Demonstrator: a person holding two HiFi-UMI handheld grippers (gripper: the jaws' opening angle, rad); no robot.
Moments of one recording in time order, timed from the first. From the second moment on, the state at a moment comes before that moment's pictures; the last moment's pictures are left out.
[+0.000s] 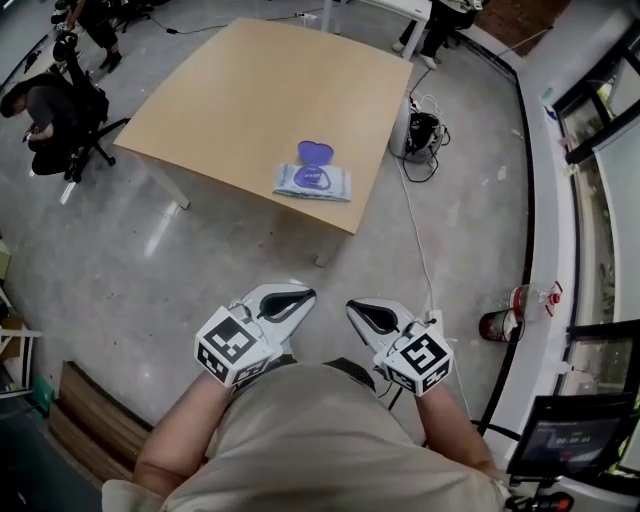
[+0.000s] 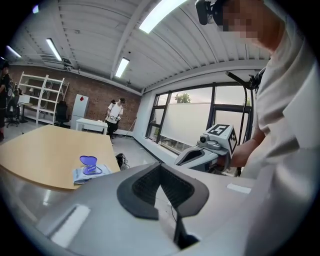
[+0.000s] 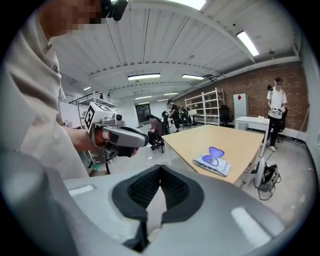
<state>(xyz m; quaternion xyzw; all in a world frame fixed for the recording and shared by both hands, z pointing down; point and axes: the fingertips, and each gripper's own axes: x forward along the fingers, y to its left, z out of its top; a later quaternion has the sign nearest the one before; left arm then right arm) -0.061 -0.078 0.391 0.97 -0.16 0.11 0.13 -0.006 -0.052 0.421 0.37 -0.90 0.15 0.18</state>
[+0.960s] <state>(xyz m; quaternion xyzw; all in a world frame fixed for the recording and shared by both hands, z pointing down) -0.028 -0.352 0.518 0.93 -0.21 0.22 0.20 0.041 -0.361 0.545 0.34 -0.89 0.15 0.26</state>
